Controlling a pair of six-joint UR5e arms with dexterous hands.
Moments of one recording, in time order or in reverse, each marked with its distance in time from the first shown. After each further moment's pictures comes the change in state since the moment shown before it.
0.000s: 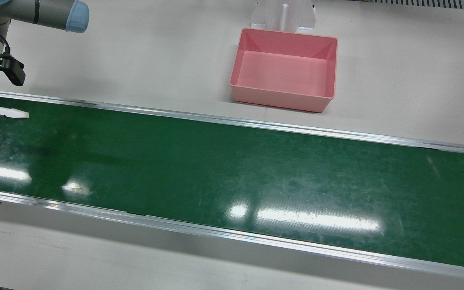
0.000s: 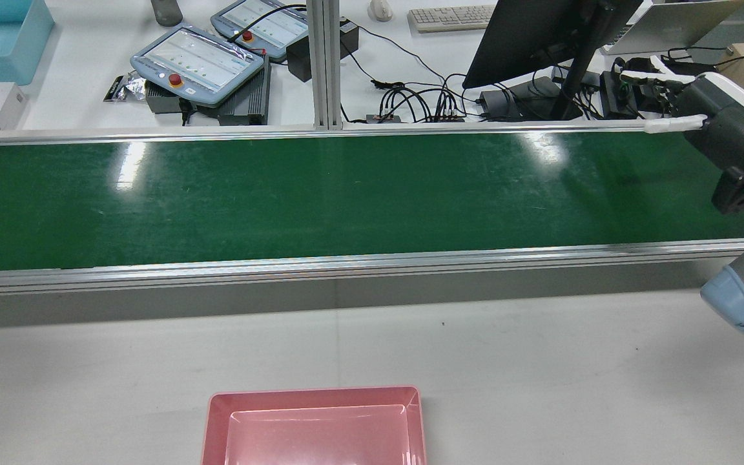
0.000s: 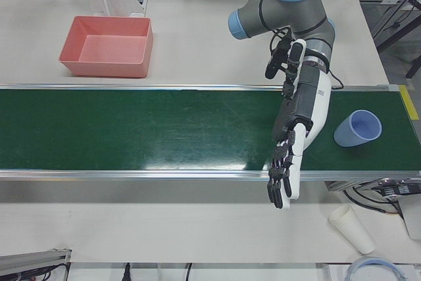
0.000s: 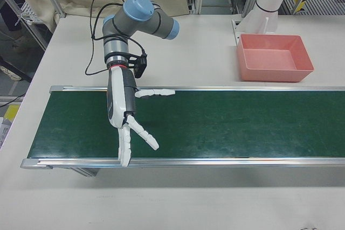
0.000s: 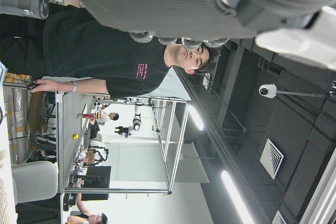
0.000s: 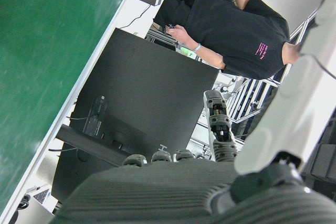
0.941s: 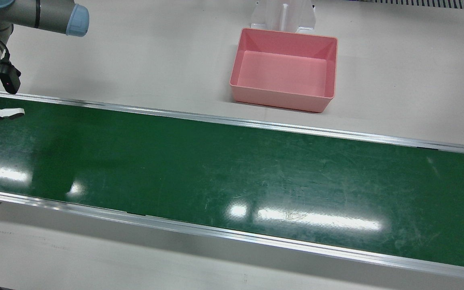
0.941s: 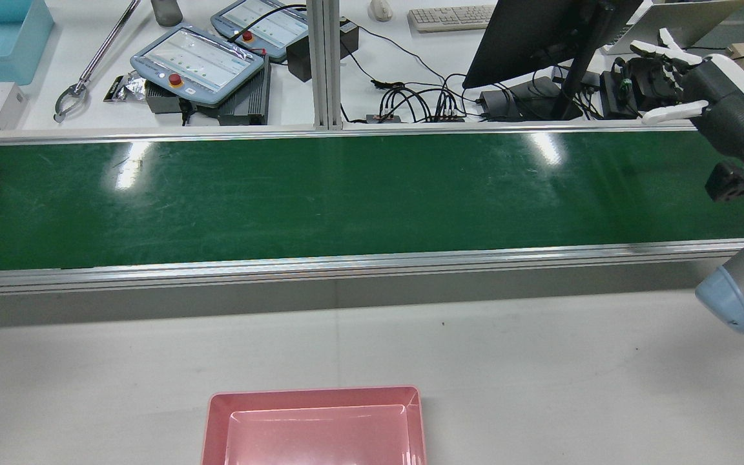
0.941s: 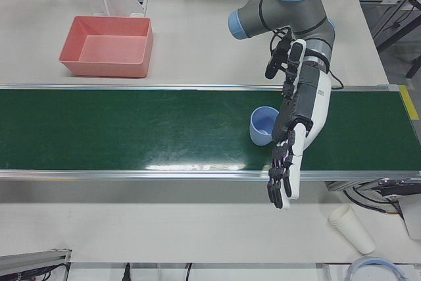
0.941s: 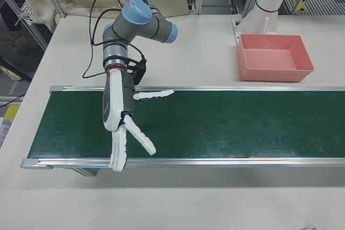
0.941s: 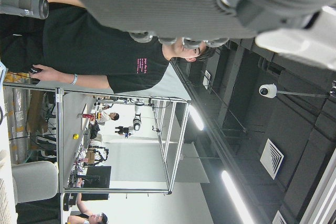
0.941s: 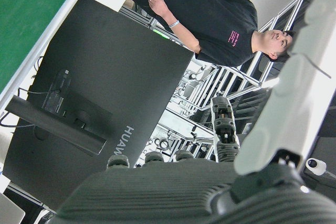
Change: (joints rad) left arm 0.000 0.000 0.000 0.000 0.000 0.000; right arm -0.005 0.006 -0.049 0.151 0.105 -0.103
